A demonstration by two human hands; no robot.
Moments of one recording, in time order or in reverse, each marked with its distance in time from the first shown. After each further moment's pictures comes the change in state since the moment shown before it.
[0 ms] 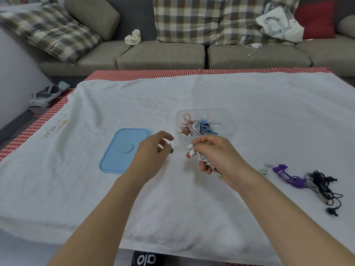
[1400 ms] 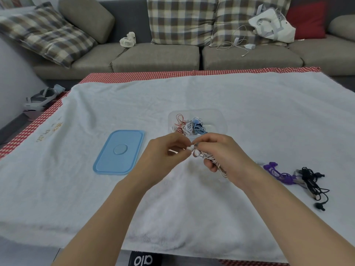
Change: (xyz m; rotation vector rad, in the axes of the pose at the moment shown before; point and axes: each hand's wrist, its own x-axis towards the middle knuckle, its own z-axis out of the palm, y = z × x) left_hand -0.025 0.049 0.005 -0.267 -0.177 0.191; right_hand -0.013 -0.007 -0.024 0.007 0.032 0.000
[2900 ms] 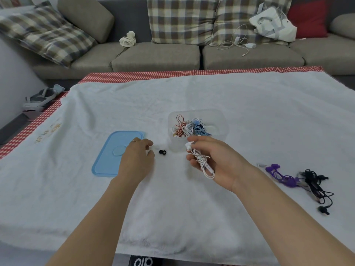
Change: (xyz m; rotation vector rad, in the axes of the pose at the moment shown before) left_hand 0.021 -0.078 -0.023 0.539 0.255 -0.337; right_hand 0.007 0.000 0.014 0.495 -0.086 0.196
